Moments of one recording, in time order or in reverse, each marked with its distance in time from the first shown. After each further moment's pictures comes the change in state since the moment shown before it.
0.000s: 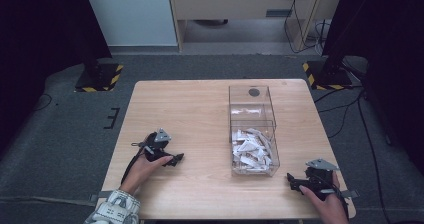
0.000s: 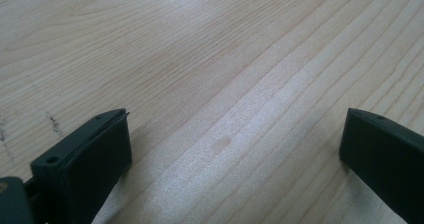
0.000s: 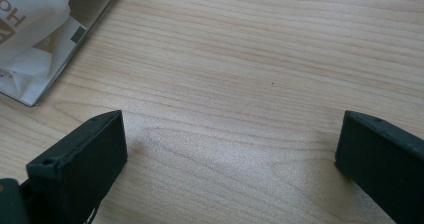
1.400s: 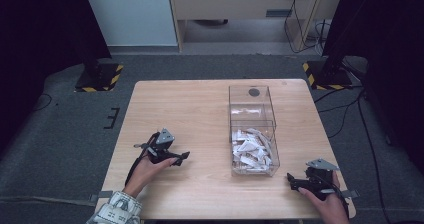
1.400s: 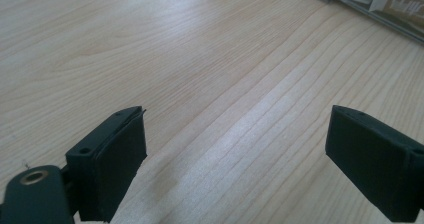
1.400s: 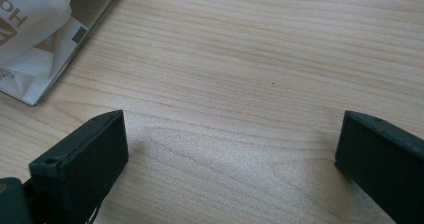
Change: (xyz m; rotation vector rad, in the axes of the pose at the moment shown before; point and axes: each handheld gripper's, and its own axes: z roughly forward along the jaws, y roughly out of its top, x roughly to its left) left arm -0.025 0.018 -0.015 -0.113 -0.030 0.016; right arm 0.000 0.000 0.000 0.002 0.005 0.004
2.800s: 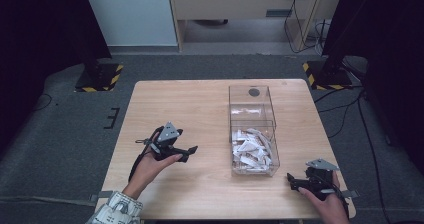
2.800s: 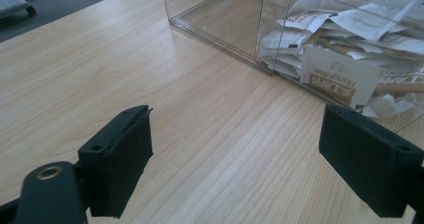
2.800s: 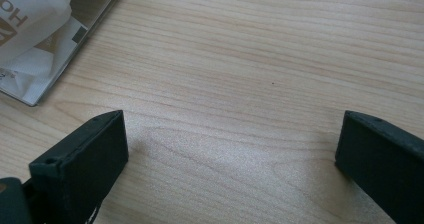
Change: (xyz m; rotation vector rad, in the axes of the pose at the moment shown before) left arm -0.030 0.046 -0.027 -0.110 -0.037 0.070; right arm 0.000 0.000 0.000 0.001 0.001 0.001
